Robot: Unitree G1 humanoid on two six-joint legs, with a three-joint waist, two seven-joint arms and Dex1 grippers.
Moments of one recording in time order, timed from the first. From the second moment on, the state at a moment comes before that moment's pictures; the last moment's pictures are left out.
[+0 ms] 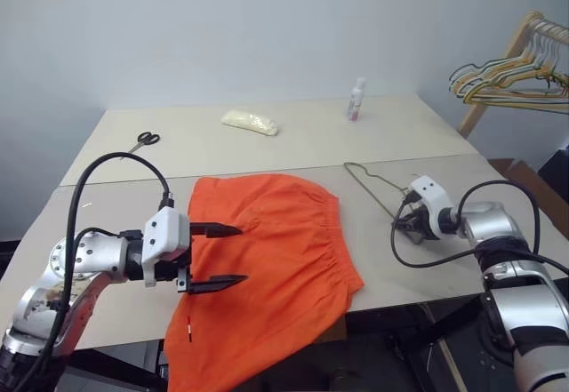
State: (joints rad) left arm -0.04 0.84 0.11 -0.47 -0.55 0.32 -1.17; right arm -0.80 -0.65 0.14 0.93 -0.07 0.46 0.90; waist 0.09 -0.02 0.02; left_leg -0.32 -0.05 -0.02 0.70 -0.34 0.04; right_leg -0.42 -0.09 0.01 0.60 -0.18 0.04
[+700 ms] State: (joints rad) left arm -0.20 0.57 0.03 -0.38 -0.49 0.41 -0.86; right arm -0.59 -0.62 -0.07 0.32 0.07 0.76 0.72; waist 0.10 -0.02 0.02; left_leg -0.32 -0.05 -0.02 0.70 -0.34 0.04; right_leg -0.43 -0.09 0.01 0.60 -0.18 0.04
